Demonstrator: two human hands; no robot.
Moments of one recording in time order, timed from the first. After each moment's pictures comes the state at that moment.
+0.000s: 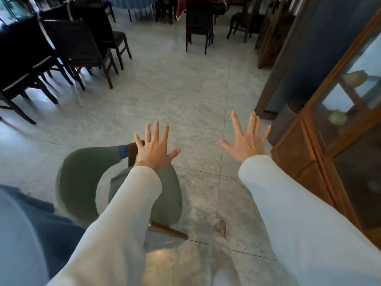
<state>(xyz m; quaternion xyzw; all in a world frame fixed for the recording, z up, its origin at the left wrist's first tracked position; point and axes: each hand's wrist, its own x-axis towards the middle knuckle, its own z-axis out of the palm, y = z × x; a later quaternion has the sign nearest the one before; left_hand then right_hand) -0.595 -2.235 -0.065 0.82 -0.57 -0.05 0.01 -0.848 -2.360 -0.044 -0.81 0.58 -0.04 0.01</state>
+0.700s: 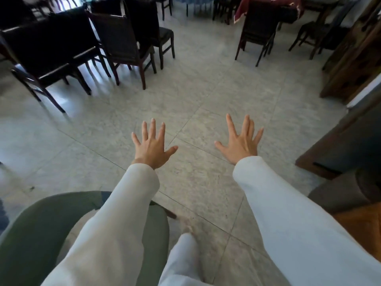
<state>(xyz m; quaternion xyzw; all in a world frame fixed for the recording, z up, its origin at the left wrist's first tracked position) -0.401 -2.601 -0.086 0.91 -0.42 -0.06 0.04 -0.601 -2.786 -0.068 -0.89 0.45 -0.04 0.05</state>
